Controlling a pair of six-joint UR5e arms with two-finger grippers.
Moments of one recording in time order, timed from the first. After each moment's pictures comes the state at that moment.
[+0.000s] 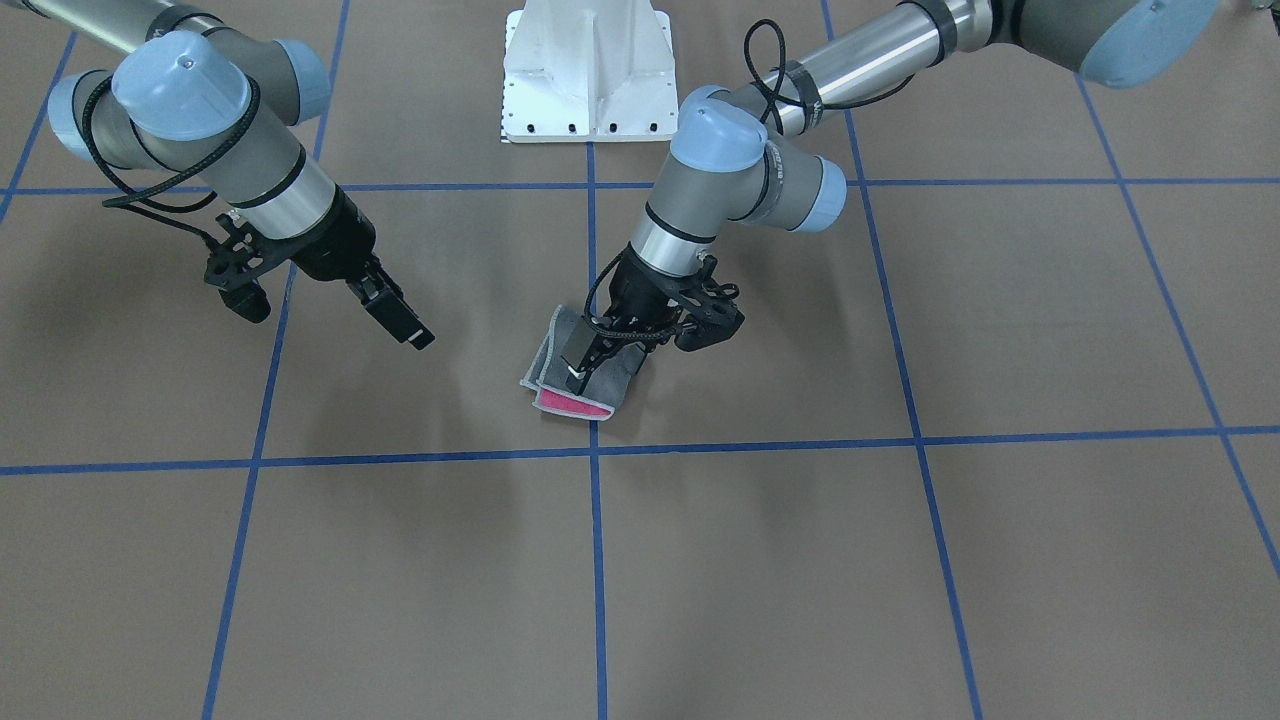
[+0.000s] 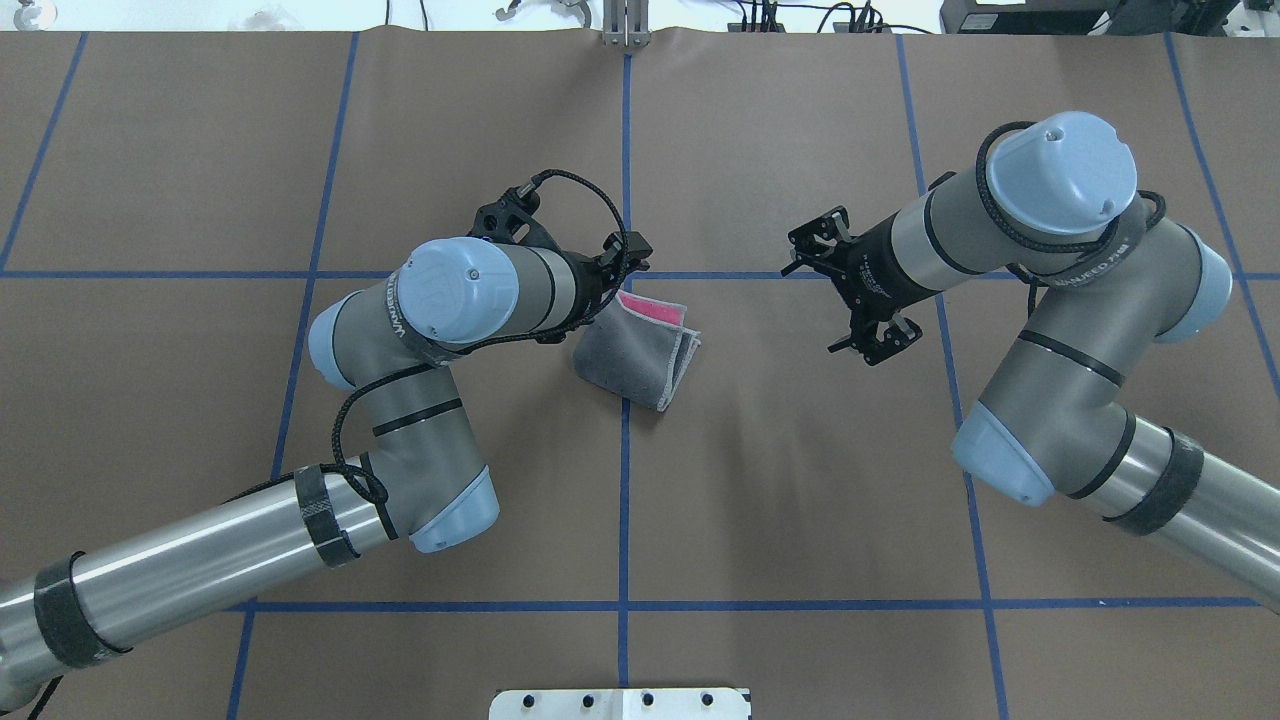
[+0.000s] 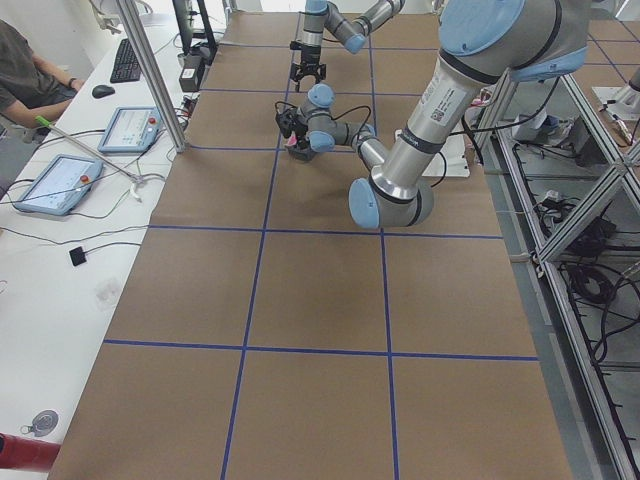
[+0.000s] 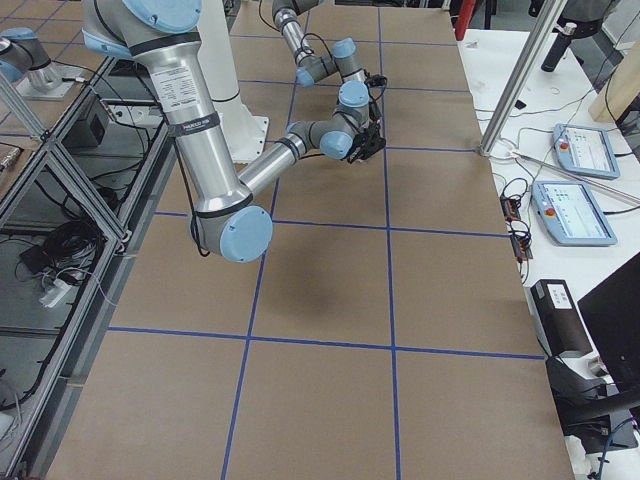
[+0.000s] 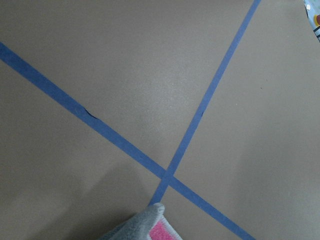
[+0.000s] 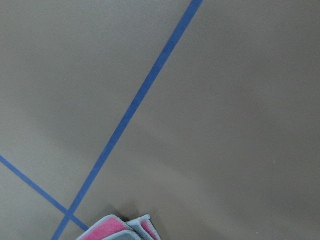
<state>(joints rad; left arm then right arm) -0.52 -2.32 -1.37 -2.28 -1.62 -1.93 0.74 -1.18 1.79 -1.16 2.08 2.16</state>
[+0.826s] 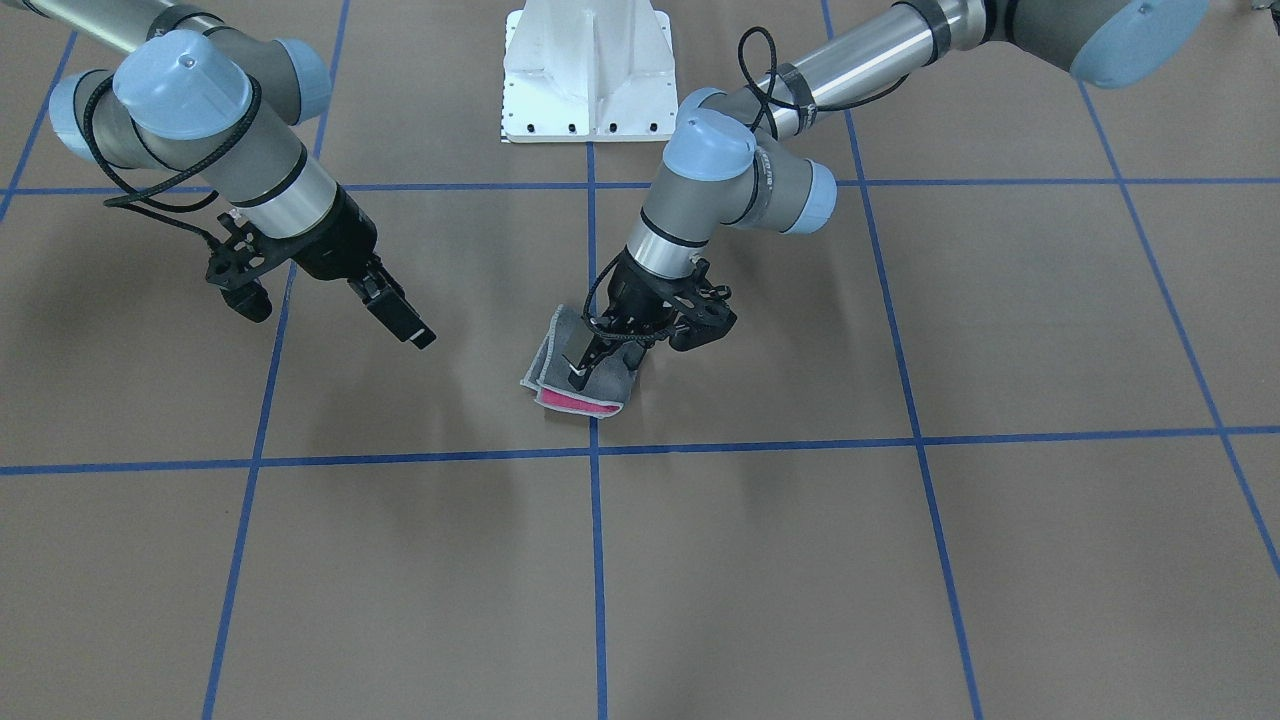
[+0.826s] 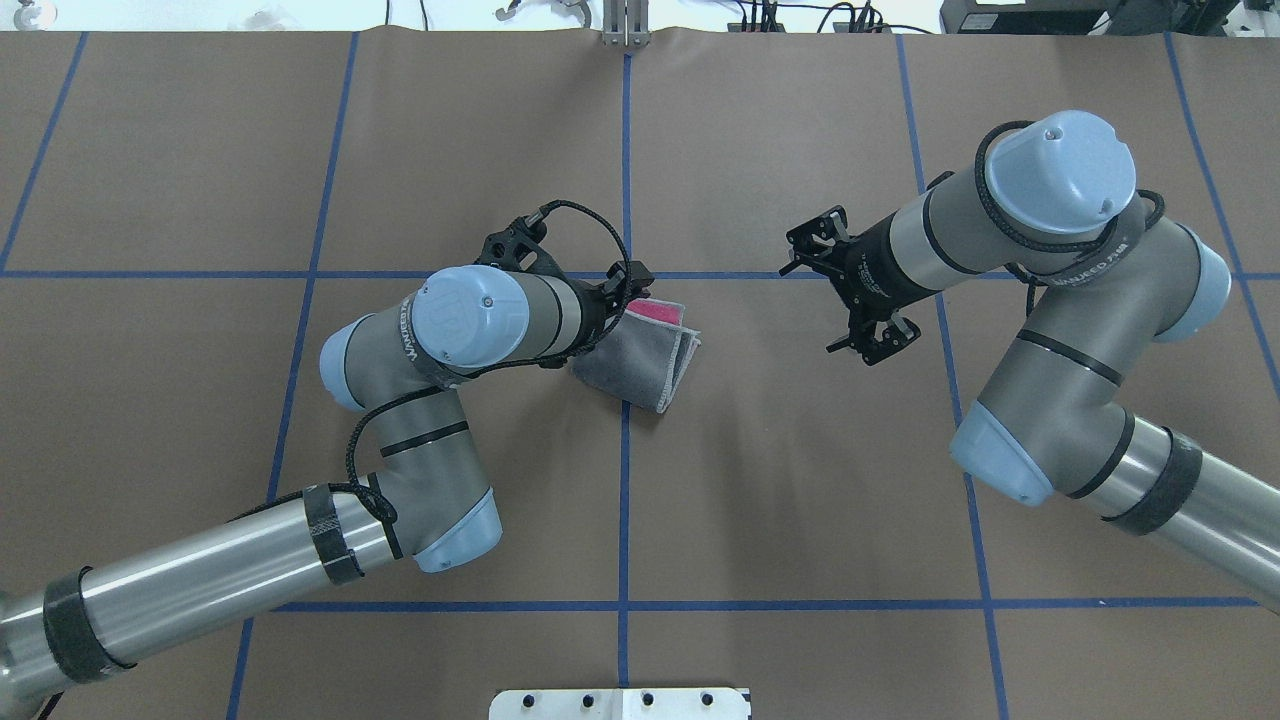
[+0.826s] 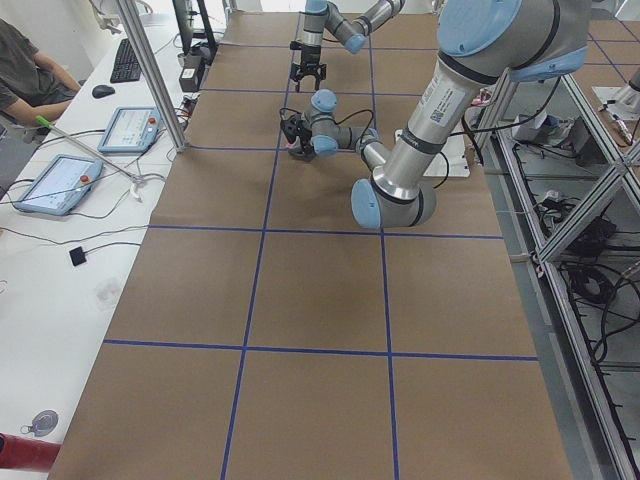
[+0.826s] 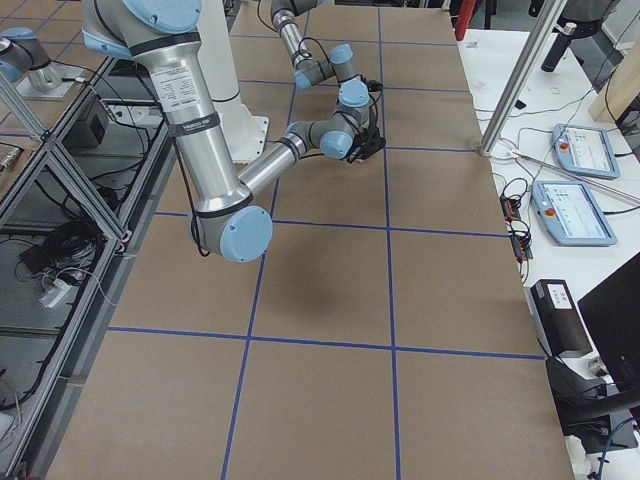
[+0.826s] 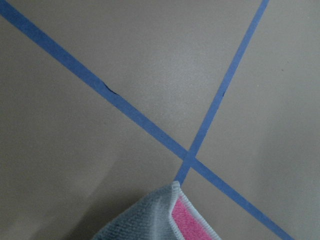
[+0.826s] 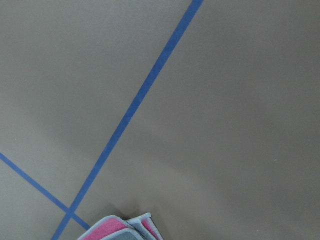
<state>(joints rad) -0.49 -2.32 -1.34 -2.29 -1.62 -1.94 0.74 -1.18 1.79 -1.16 2.08 2.16</state>
